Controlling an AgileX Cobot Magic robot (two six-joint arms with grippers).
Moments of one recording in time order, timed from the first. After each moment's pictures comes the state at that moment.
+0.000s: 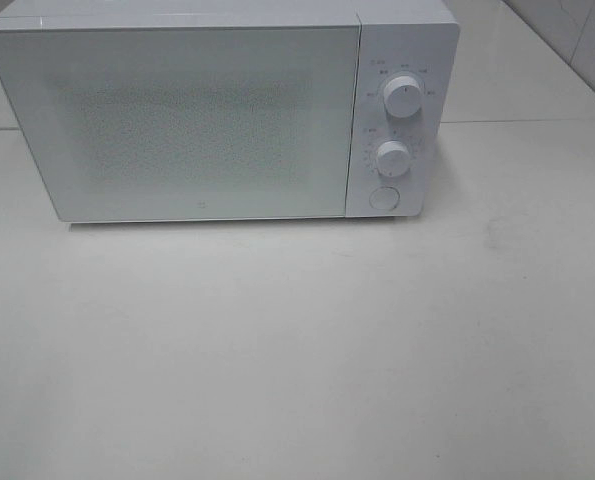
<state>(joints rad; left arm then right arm) 0.03 0.00 -0.52 -0.06 1.07 -0.01 0.13 0.08 -0.53 -0.08 0.83 0.13</state>
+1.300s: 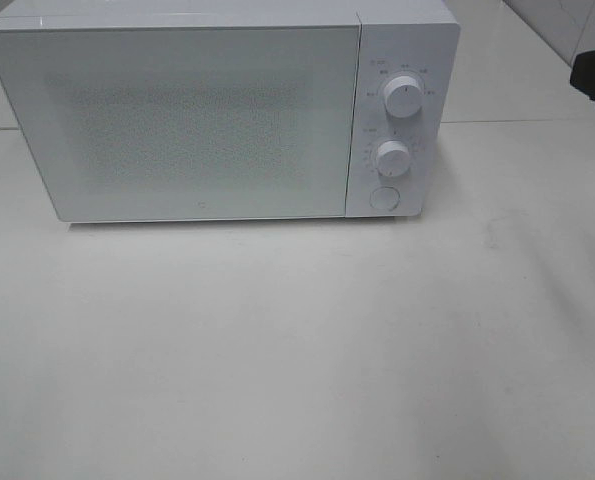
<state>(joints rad) 0.03 0.00 -0.52 -0.06 1.07 -0.01 0.13 0.98 -0.52 -0.06 -0.13 0.13</state>
